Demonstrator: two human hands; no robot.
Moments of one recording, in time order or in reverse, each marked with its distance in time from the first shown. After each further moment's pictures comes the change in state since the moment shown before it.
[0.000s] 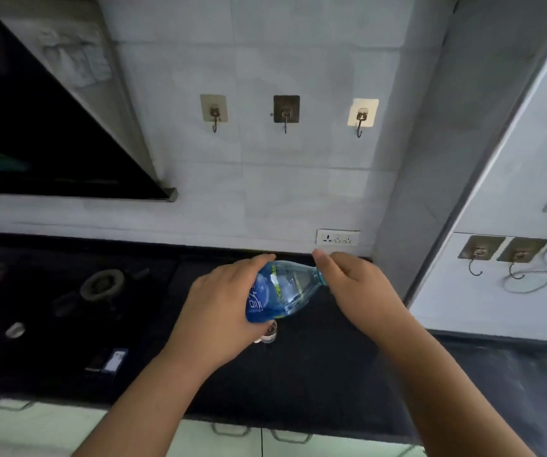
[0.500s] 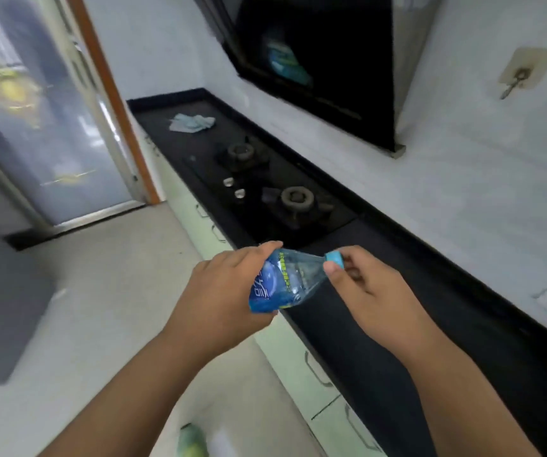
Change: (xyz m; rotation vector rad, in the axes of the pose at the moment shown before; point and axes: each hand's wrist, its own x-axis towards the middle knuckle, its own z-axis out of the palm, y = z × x) left_hand -0.196 -0.007 -0.062 0.261 0.162 -0.775; right_hand -0.033 -0.071 0.138 0.122 -0.771 -0.563
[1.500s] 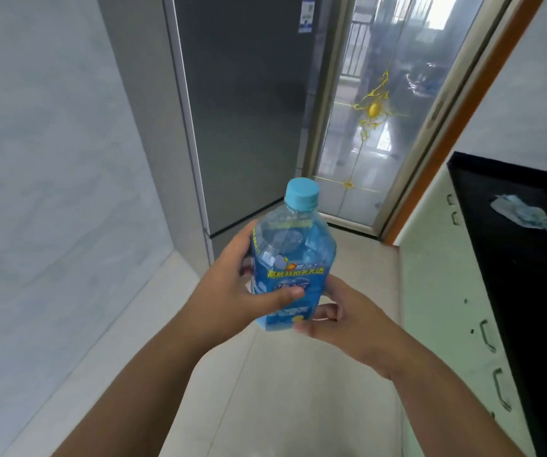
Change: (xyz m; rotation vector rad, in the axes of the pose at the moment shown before) left_hand -0.226 -0.379 -0.246 -0.563 0.710 -0.755; right_hand 0.139 -0.329 0.502 0.185 -1.181 -0.334
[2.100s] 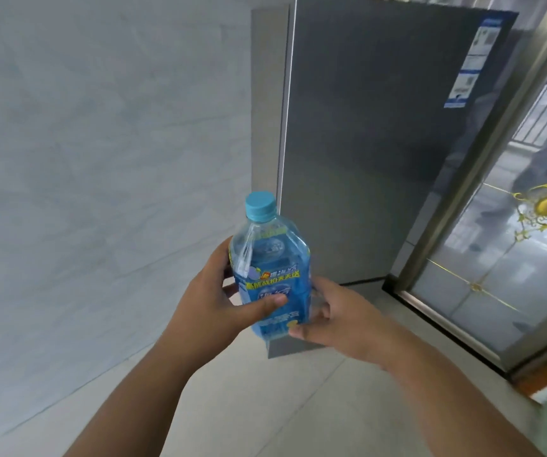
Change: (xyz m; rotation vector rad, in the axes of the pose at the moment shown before) left_hand 0.154 -0.010 -0.045 0.128 0.649 -0.155; right_hand 0.268 -0.101 -0.080 -0.379 -0.467 -0.284
